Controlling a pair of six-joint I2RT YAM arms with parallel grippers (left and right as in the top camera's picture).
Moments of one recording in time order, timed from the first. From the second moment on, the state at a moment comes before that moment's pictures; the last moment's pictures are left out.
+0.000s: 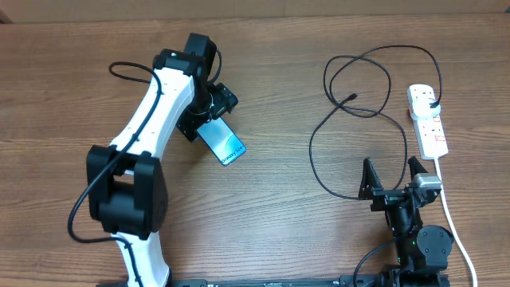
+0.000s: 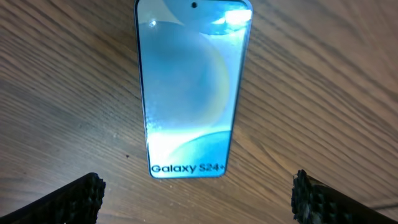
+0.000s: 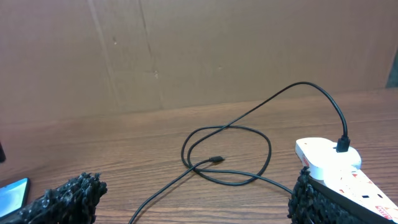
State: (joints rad) left arm -0.25 2.04 1.71 -1.17 0.12 -0.97; right arm -0.04 0.01 0.02 -0.02 -0.12 0.13
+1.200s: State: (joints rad) left arm -0.30 2.21 1.71 -1.10 0.04 -1.00; right arm -0.04 0.01 0.02 -0.02 -0.12 0.13
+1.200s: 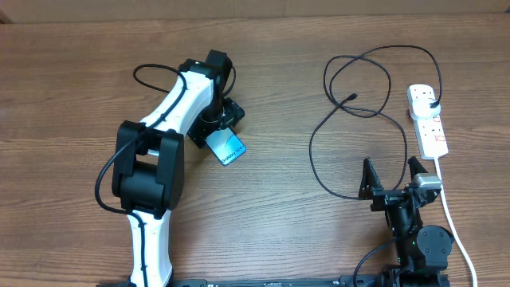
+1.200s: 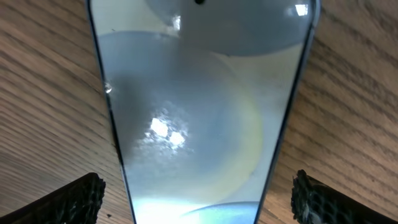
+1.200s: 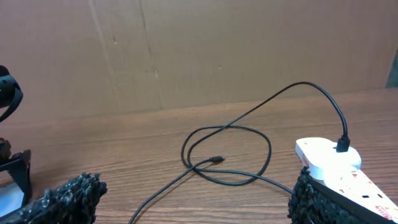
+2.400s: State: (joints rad) left arm -0.32 2.19 1.62 -1.00 -0.01 -1.00; right arm -0.04 0.01 0.02 -0.02 -0.12 0.13
